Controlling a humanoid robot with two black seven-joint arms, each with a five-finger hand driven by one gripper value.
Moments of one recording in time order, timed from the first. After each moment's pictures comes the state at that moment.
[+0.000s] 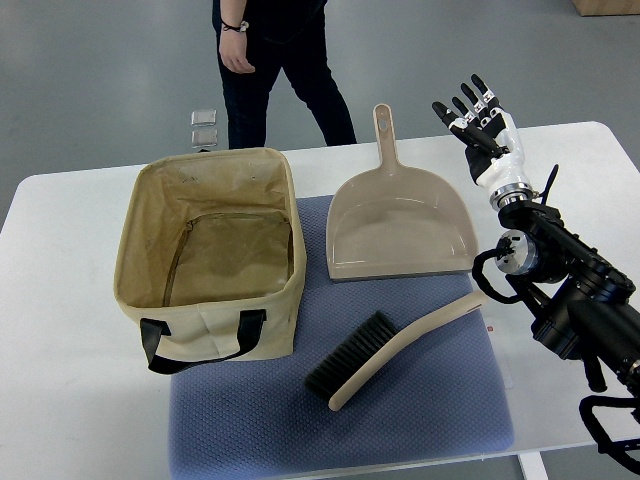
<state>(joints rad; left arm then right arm) 0.02 0.00 -0.15 -0.13 -0.07 -0.02 0.11 0.65 -0.06 1.05 0.71 -0.45 -0.02 0.47</state>
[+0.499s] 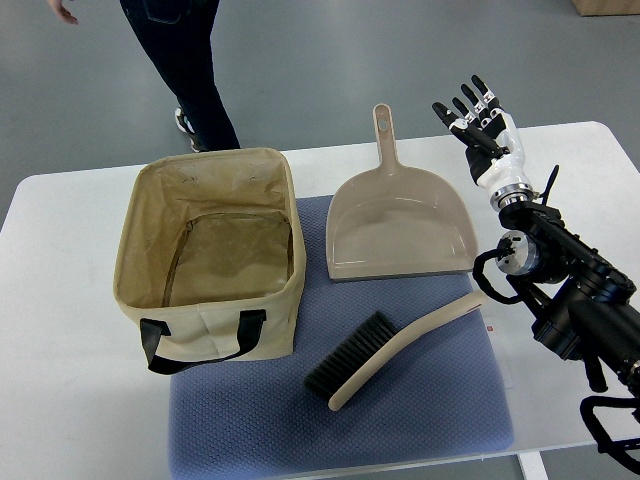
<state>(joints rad) 0.00 0.00 -0.15 -0.14 -0.07 -0.02 0.09 0.65 -0.06 1.05 0.71 -0.45 -0.02 0.47</state>
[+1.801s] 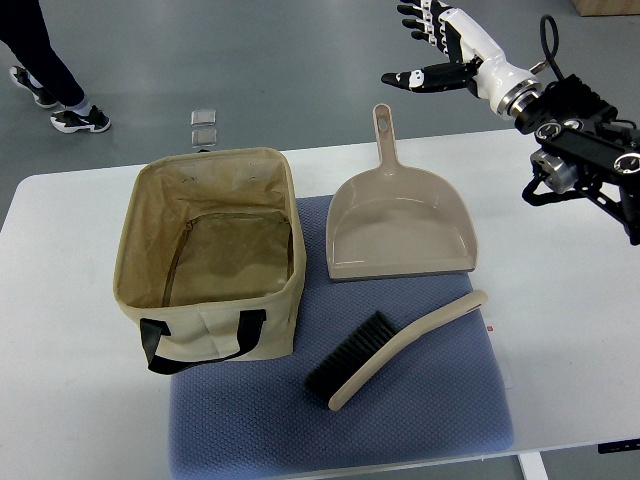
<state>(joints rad) 0.00 0.00 -0.15 -0.14 -0.06 -0.02 0.10 1.16 -0.44 0.17 0.90 -0.51 -0.11 0.45</state>
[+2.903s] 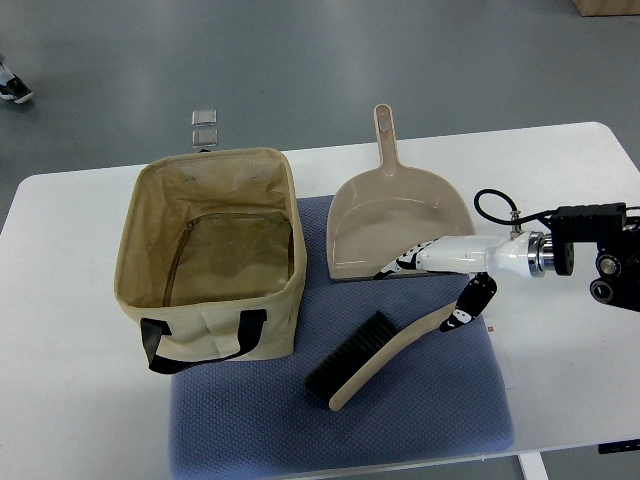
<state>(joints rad) 0.00 0.00 -0.15 -0.14 -0.06 -0.02 0.10 1.05 -0.69 -0.14 1.30 -1.36 0.01 0.47</state>
